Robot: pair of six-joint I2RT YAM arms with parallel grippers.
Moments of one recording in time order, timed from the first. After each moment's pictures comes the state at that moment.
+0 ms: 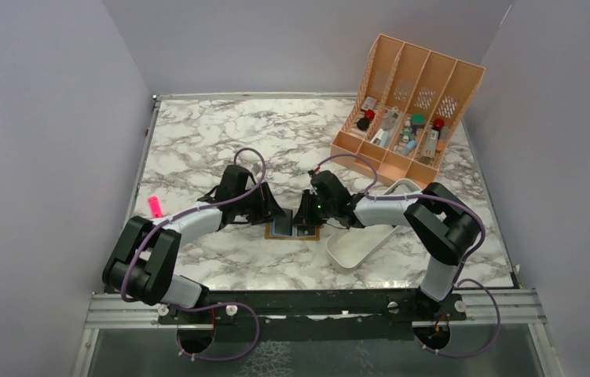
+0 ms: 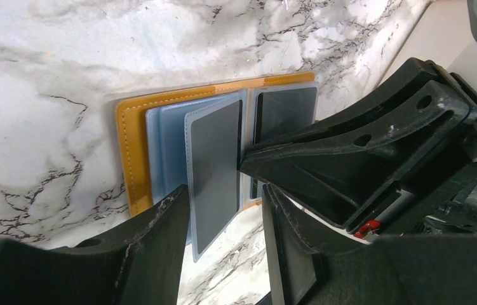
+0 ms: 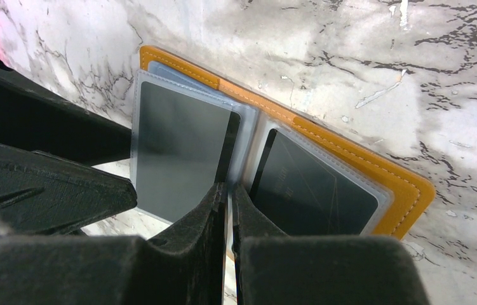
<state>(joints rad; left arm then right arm) -0.40 1.43 0.61 -0.01 0.44 -0.71 0.81 1.80 0.88 0.15 -0.18 0.76</state>
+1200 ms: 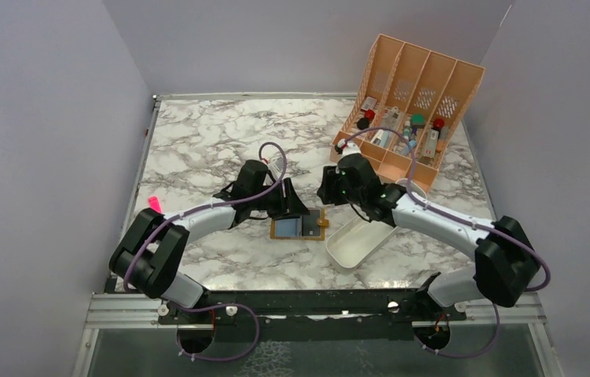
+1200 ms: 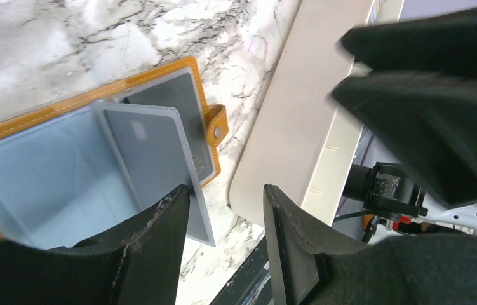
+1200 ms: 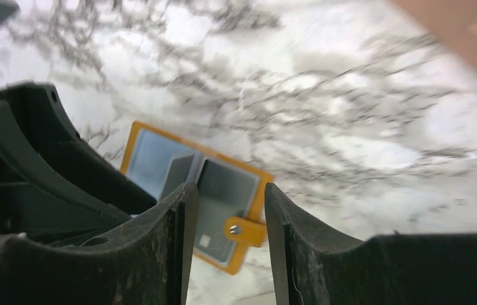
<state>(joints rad) -0.54 1.48 0.69 0.14 0.56 -0.78 0.76 1.44 0.90 -0.12 0.13 0.48</state>
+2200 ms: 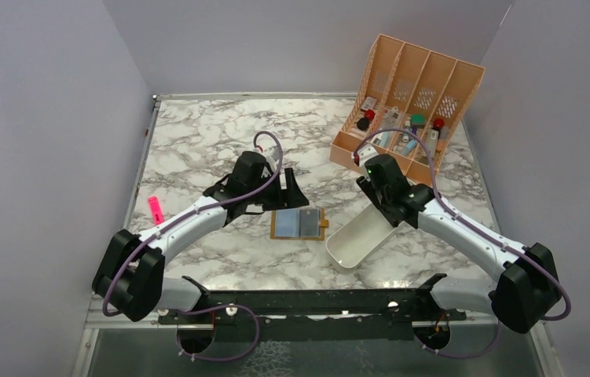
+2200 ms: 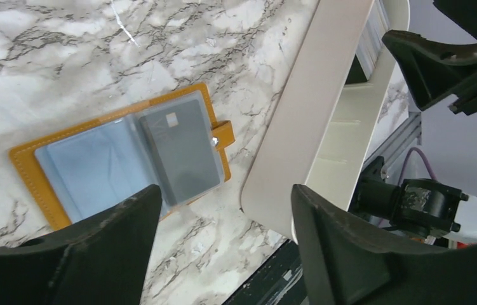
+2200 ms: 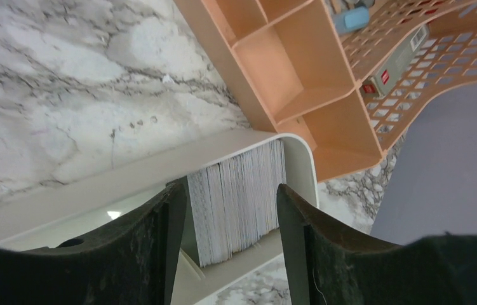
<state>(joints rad) -0.57 1.35 0.80 -0.10 0.40 -0.67 0.60 1.21 0.86 -0.43 0.51 -0.25</state>
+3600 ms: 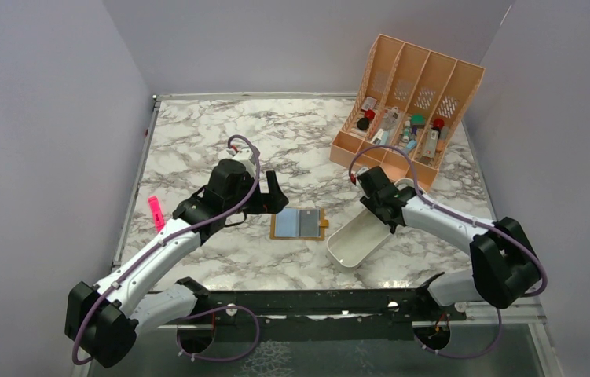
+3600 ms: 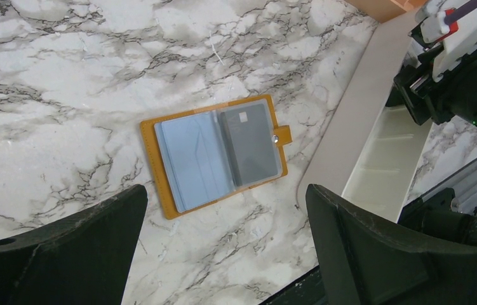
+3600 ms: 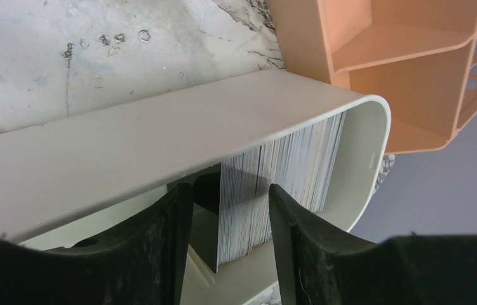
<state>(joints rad) -0.57 1.02 0.78 -0.36 0.11 -0.52 0.56 1.39 0.76 -0.46 0.54 -0.33</state>
